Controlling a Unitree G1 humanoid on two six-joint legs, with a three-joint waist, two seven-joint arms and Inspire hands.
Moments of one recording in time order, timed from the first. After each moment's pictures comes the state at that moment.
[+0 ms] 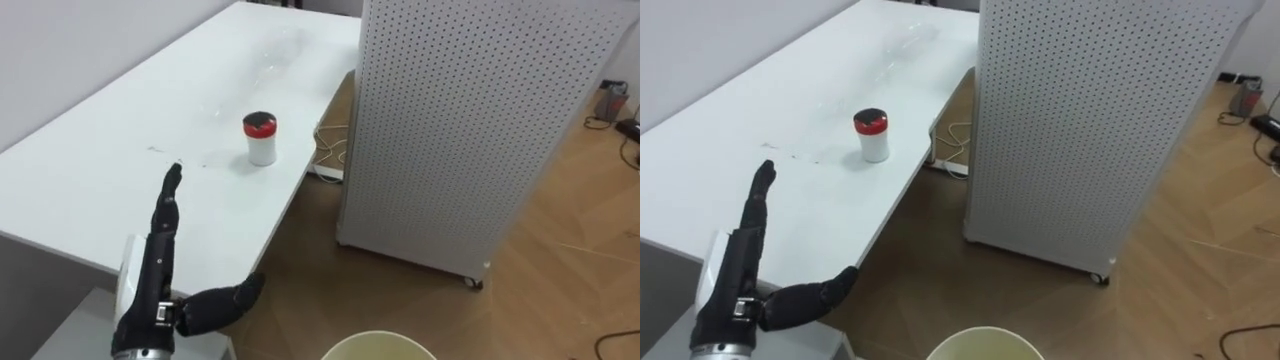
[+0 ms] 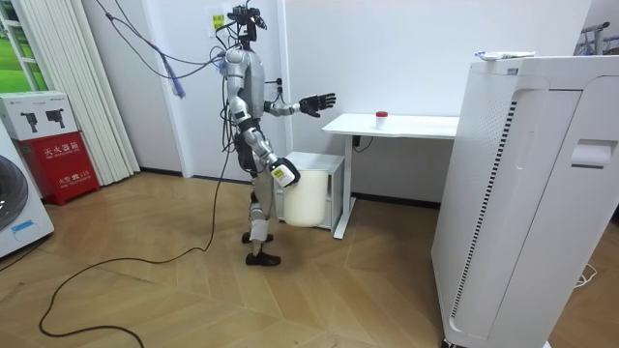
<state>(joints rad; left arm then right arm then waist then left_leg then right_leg) 0.17 0.22 -0.08 0.09 0.26 -0.39 0.34 0.06 -0.22 0.07 1.00 0.40 -0.17 0.18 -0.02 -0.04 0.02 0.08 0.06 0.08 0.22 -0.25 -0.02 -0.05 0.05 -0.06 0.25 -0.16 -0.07</state>
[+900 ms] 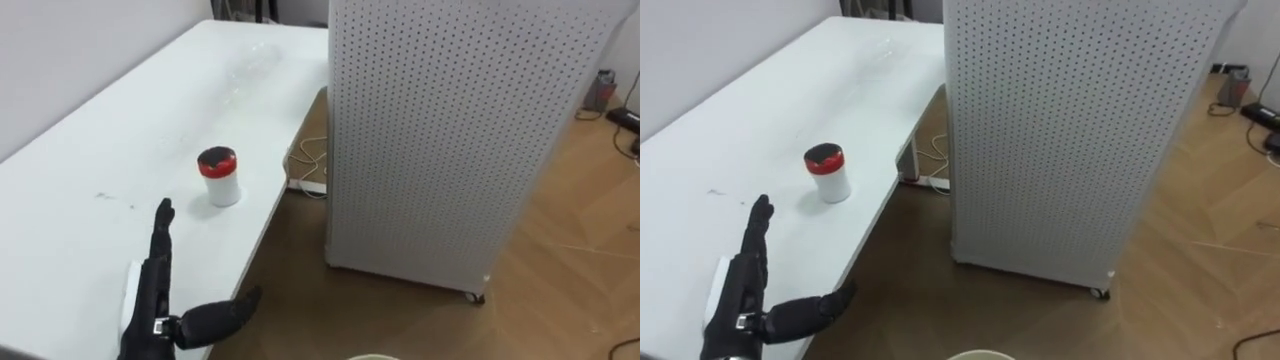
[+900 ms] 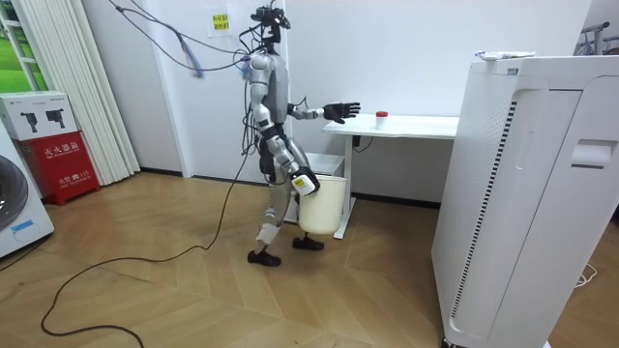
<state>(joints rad) 0.16 0.18 -0.08 0.18 0.12 -0.37 0.32 0.09 -0.23 0.15 0.99 0.42 -0.13 0.15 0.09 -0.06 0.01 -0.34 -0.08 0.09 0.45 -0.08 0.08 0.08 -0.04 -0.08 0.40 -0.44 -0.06</state>
